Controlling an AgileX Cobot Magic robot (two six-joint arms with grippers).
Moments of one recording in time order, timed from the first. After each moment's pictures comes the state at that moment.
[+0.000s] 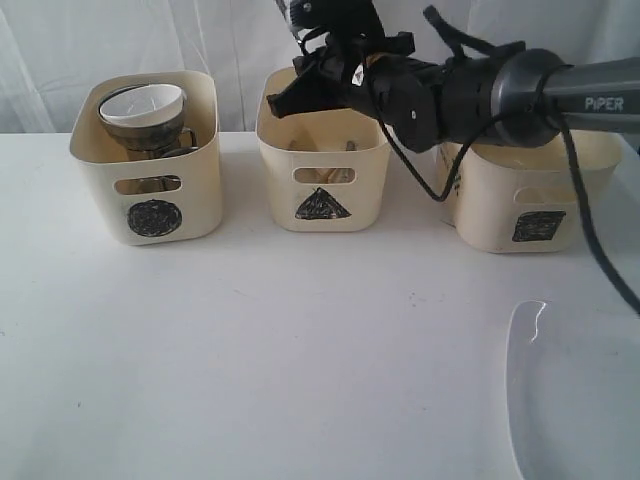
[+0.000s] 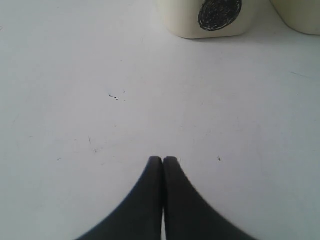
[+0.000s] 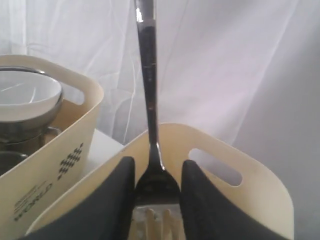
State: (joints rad) left arm -0.03 0.00 0.02 -0.18 0.47 0.11; right arm 0.35 2.01 -1.47 0.02 -0.27 -0.21
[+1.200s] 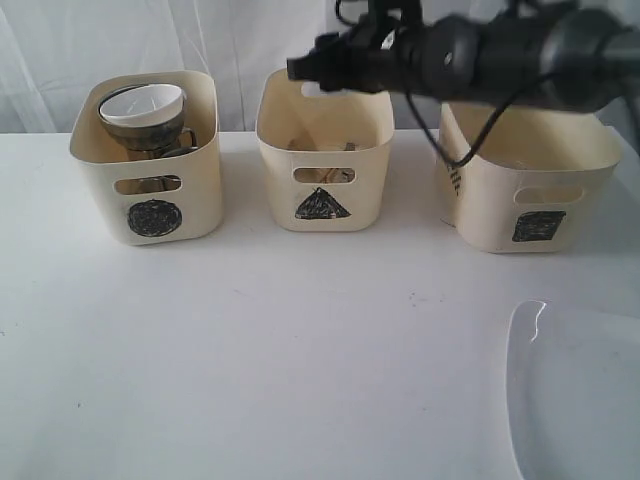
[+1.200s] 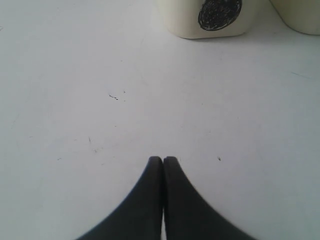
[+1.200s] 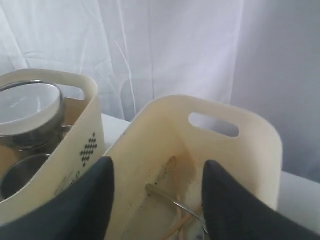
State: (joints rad) left arm -0.03 0.00 0.02 -0.18 0.47 0.11; right arm 0.31 1.87 -1.47 0.29 0.00 -0.25
